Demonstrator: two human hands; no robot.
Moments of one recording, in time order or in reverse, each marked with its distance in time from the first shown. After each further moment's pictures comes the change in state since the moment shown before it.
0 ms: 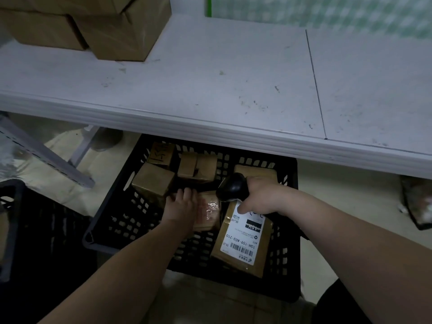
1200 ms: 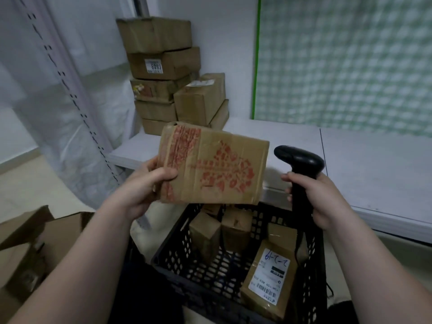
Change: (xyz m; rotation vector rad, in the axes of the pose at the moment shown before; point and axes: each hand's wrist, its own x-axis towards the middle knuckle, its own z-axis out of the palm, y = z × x) left_hand -0.204 -0.183 -0.176 -1.971 0.497 0.098; right_hand -0.114 -0.030 -0.069 1.330 0.476 -0.419
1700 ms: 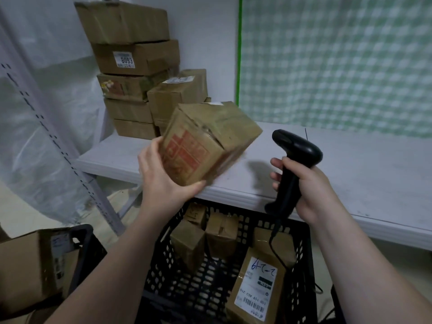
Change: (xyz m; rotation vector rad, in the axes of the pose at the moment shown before) left_hand 0.041 -0.029 0.072 0.629 0.388 0.500; right_hand 0.026 -0.015 0.006 0.286 0.048 -0.059
